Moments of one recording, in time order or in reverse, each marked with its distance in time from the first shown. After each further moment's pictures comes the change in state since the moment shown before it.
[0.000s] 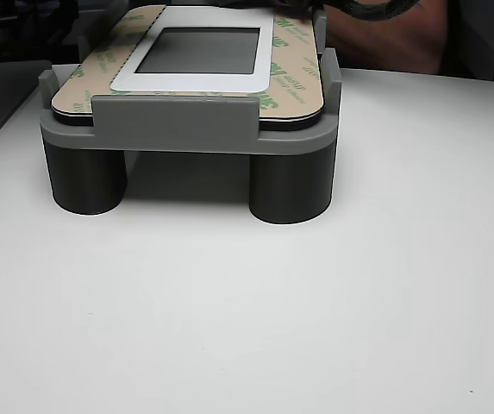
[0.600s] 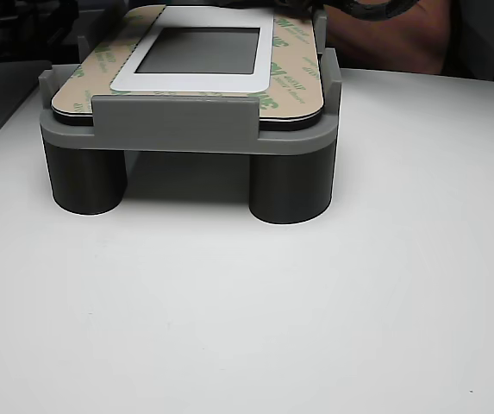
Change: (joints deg) arm 1.8 -4.5 -0.1 -6.5 -1.2 -2.3
